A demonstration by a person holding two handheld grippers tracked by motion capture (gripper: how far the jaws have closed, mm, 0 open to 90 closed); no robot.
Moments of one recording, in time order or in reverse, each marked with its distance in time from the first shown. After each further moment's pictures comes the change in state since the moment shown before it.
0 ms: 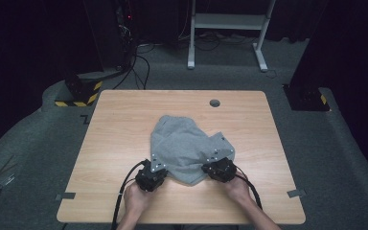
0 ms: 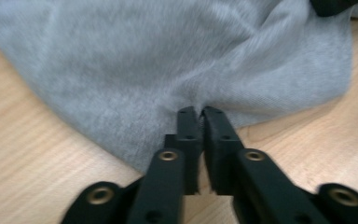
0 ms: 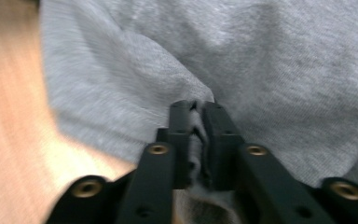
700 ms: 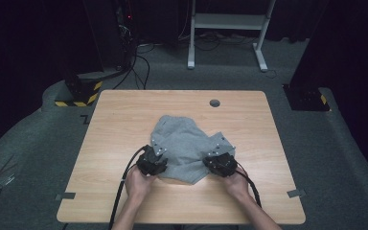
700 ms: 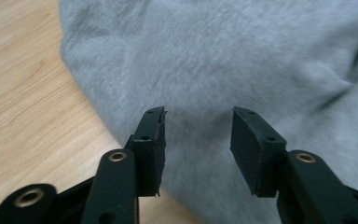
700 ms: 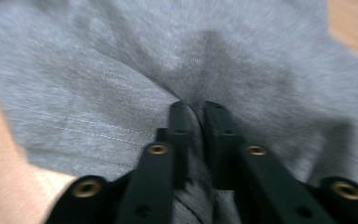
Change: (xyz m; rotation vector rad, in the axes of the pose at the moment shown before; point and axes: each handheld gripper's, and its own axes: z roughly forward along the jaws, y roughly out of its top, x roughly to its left) left arm 0.020 0.026 0.010 0.019 0.150 -0.023; right arm -0.011 0.008 -0.002 -0.039 -0.093 0.051
